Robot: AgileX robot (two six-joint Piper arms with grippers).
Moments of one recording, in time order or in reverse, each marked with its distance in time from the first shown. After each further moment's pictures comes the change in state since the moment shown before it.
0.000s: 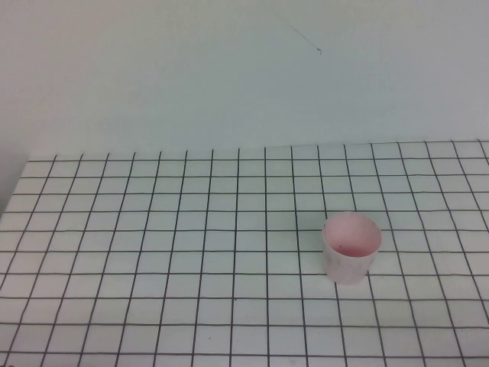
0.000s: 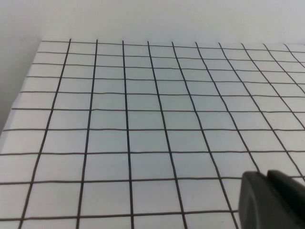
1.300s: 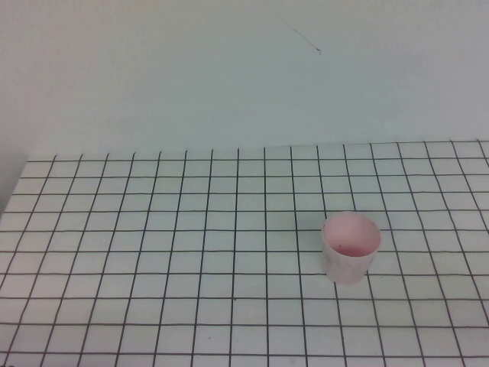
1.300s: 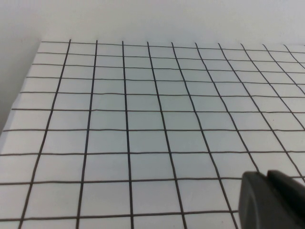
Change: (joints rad) right arm 0.158 0.145 -0.356 -0.031 0.285 -0.015; left arm 0.000 0.000 0.000 0.000 0.000 0.000
